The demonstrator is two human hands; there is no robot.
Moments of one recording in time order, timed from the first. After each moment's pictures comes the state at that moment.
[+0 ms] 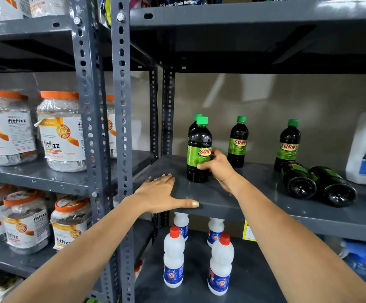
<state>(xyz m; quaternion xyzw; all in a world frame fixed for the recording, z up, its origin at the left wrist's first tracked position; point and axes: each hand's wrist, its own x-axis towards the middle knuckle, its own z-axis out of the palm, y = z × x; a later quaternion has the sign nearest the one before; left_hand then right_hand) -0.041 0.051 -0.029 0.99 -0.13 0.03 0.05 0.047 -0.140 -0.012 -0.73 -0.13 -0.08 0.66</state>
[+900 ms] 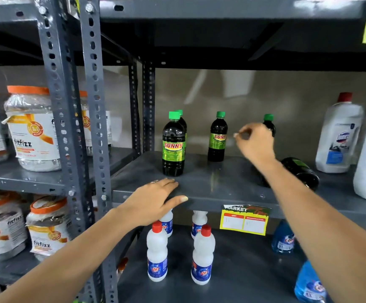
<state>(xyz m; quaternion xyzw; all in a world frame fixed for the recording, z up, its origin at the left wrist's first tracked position) -0.065 0.023 -0.050 0.95 -0.25 0.16 0.05 0.005 -0.260 0.045 -0.84 0.01 -0.44 0.31</state>
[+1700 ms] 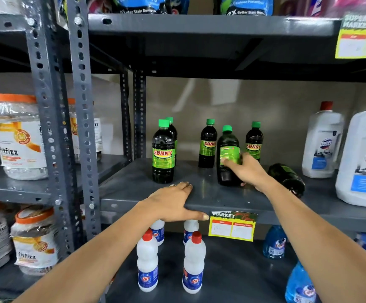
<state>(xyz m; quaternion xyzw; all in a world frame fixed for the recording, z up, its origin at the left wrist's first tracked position) -0.037 -0.043 -0.037 0.96 -0.28 0.05 0.01 -0.004 -0.288 0.010 -0.89 0.05 -0.20 0.41</state>
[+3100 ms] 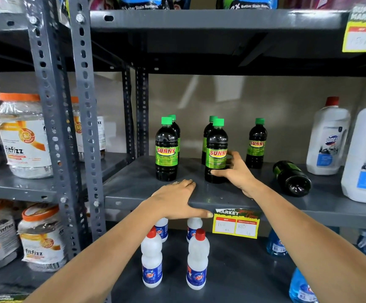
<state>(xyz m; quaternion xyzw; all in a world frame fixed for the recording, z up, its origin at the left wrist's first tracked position) -0.041 -0.045 -0.035 0.96 -0.27 0.06 0.01 0.018 -0.263 -0.021 -0.81 -0.07 -0.17 0.56</state>
